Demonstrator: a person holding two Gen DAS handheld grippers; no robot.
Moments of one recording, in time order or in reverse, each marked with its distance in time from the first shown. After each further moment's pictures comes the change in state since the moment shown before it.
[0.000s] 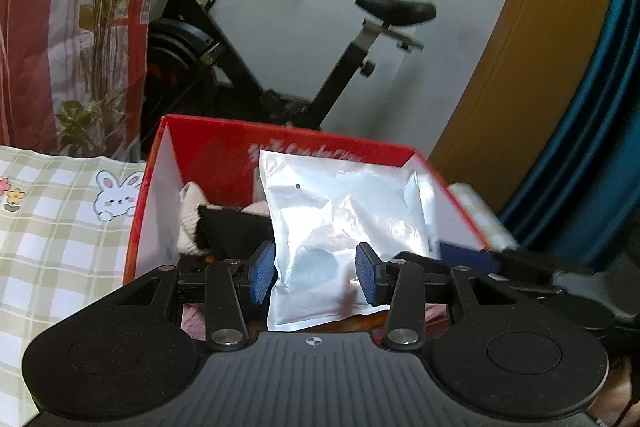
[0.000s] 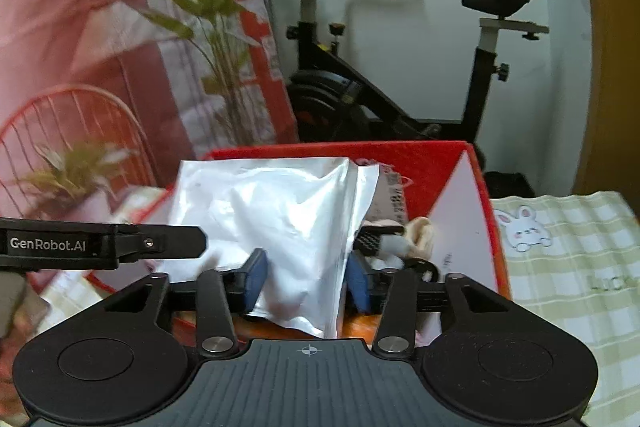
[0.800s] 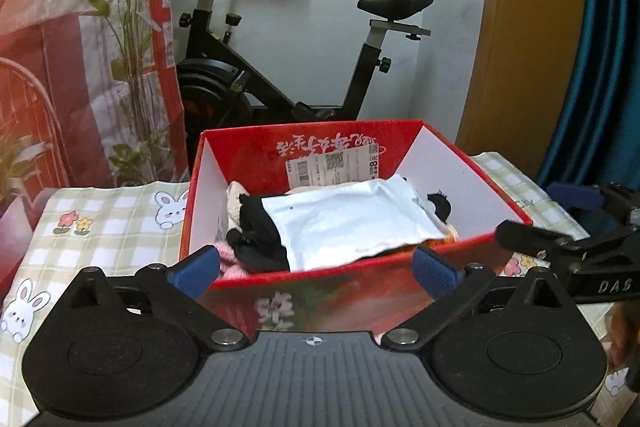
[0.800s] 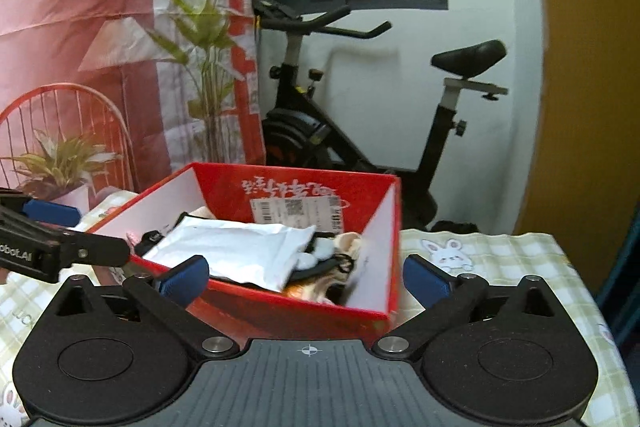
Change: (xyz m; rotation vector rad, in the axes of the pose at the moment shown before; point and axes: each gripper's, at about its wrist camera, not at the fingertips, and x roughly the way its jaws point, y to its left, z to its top) left arm -0.057 -0.035 -0.033 0.174 -0.047 0.186; right arm -0.090 -0.015 -0.037 -0.106 -0.143 -0.093
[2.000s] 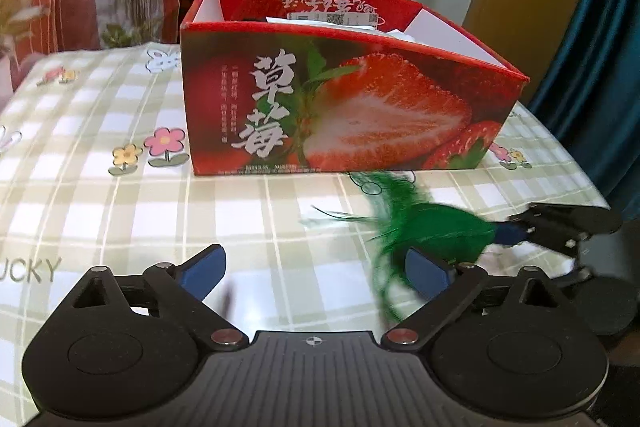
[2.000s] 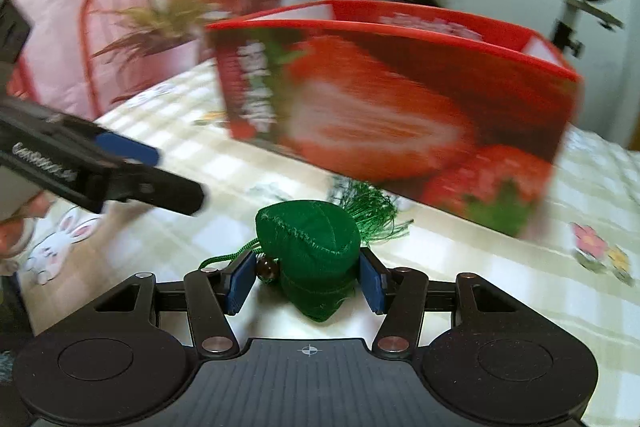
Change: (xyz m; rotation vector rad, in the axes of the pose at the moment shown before) left arm 0.002 0.019 -0.113 -0.124 0.202 -0.117; right arm 0.013 0.067 -0.111 -0.162 0.298 0.317
